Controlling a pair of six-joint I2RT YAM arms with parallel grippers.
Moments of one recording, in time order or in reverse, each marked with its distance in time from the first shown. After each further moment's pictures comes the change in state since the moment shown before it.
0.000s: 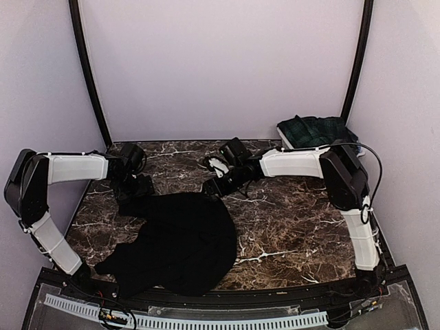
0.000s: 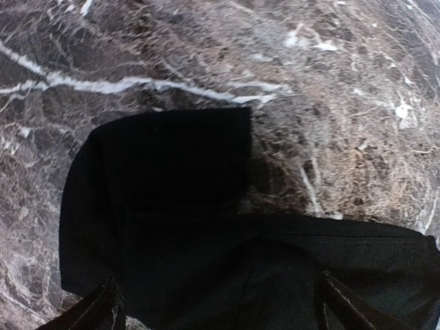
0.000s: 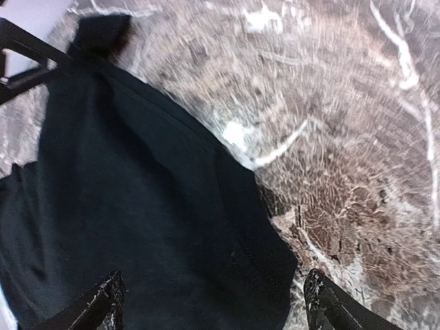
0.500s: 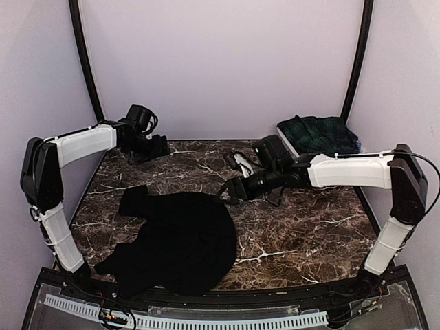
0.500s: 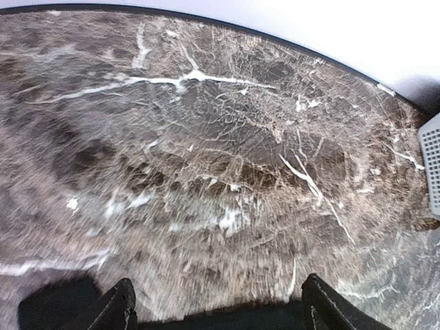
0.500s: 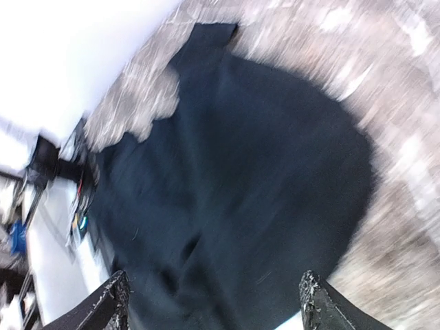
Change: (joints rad) left arm 0.002 0.261 0.526 -0.009 0.160 0.192; right arm 0.061 -0.524 -0.572 0.196 -0.158 0.172
